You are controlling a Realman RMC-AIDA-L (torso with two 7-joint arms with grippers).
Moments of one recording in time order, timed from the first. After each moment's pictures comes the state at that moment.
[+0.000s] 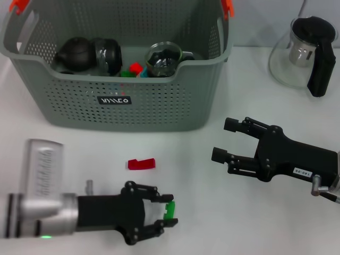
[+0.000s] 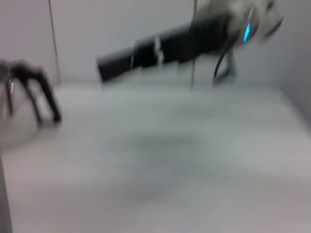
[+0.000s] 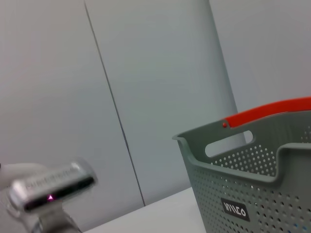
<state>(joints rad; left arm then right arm) -0.44 -2.15 0.75 0.42 2.09 1.49 -0.75 0.49 2.09 -0.82 -0.36 -1.68 -1.60 1.07</state>
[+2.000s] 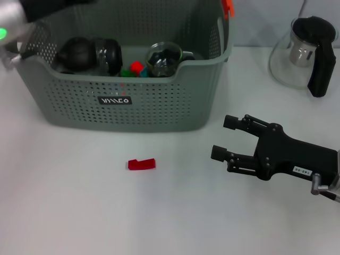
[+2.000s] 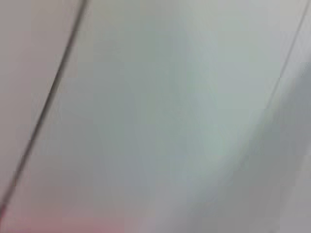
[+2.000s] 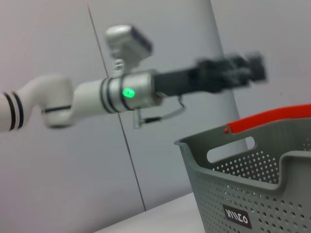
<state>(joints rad) -0.58 -2.15 0.72 1.05 1.78 1.21 -1.85 0.49 2.10 -0.81 -0.36 -1.68 -1.60 1.06</state>
